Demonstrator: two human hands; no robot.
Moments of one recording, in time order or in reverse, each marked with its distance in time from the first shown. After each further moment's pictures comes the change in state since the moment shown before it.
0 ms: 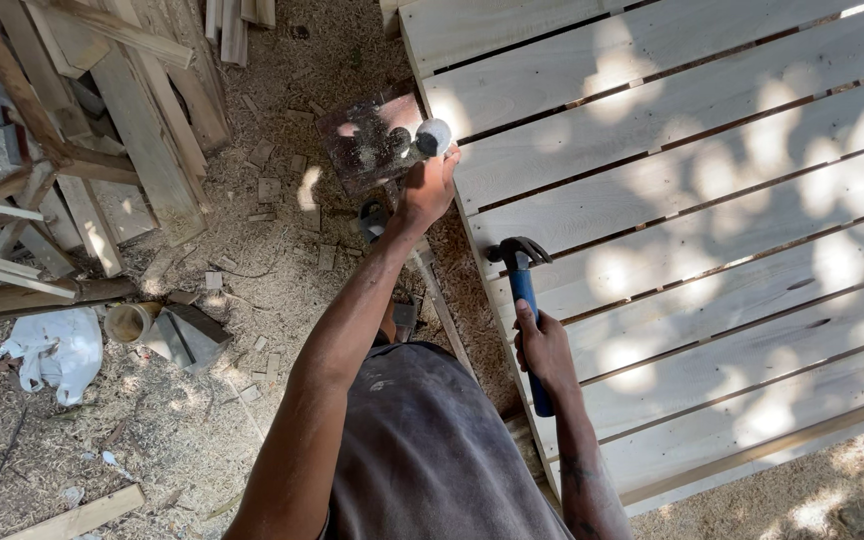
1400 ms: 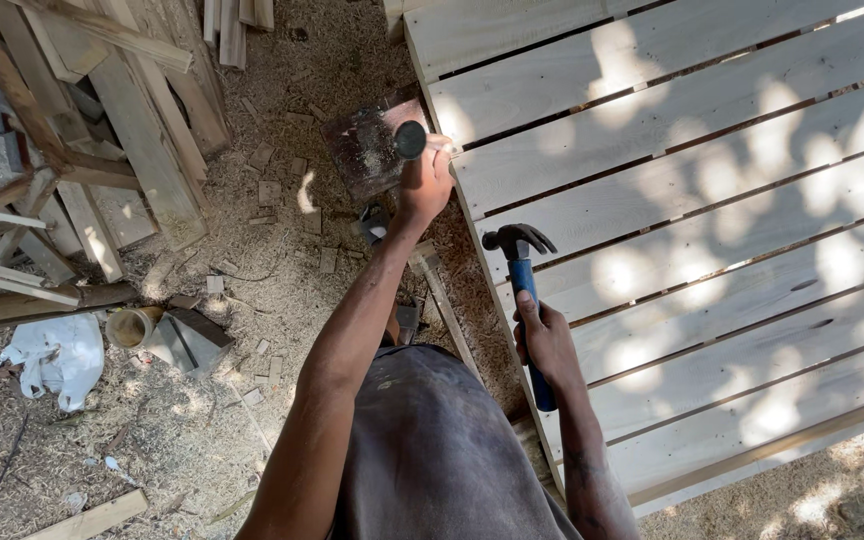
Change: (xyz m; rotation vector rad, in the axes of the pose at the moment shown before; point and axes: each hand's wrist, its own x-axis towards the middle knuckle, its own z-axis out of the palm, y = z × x) left_hand 0.026 0.009 -0.013 -0.154 0.105 -0.172; right_hand -0.004 -0.028 0.006 0.046 0.002 -0.021
